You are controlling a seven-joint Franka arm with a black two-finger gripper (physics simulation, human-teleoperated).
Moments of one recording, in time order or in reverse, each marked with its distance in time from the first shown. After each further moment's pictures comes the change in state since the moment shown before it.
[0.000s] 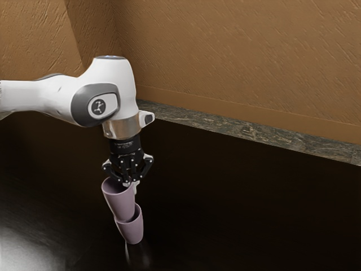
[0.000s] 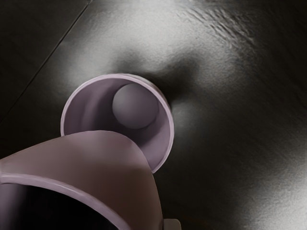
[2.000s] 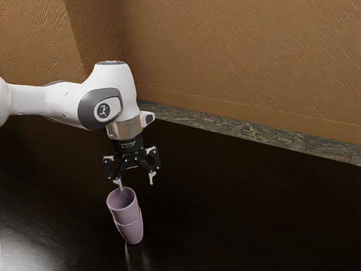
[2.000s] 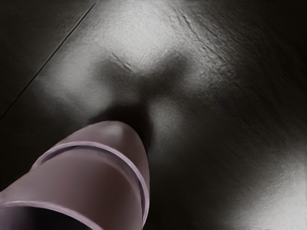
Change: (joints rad) arm 0.009 0.071 0.032 0.011 -0.008 0.094 0.027
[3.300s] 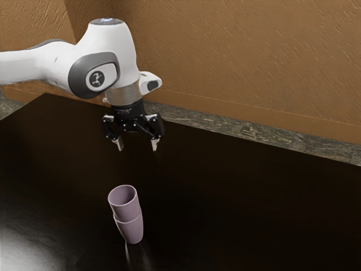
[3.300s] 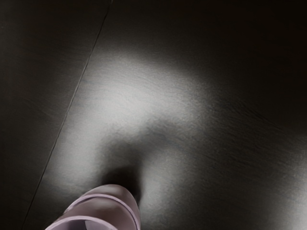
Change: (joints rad) arm -0.052 -0.056 0.024 0.182 0.177 -0.083 0.308
